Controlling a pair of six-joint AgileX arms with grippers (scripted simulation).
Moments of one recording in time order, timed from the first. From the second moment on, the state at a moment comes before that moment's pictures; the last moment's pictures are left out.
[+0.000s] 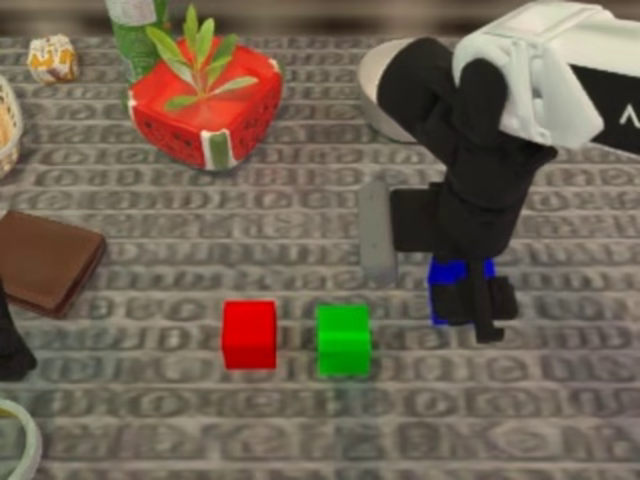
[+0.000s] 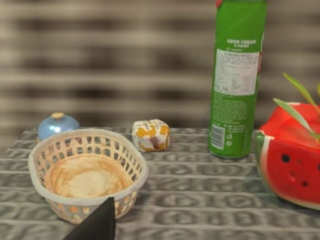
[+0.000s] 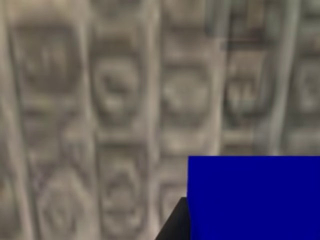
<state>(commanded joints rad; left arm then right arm) 0.02 0.00 0.00 0.00 0.00 0.00 0.63 1.93 1.52 -1.15 -0.01 -0.93</state>
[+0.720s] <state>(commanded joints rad) 0.02 0.00 0.00 0.00 0.00 0.00 0.63 2.01 1.34 -0.89 -0.01 -0.93</state>
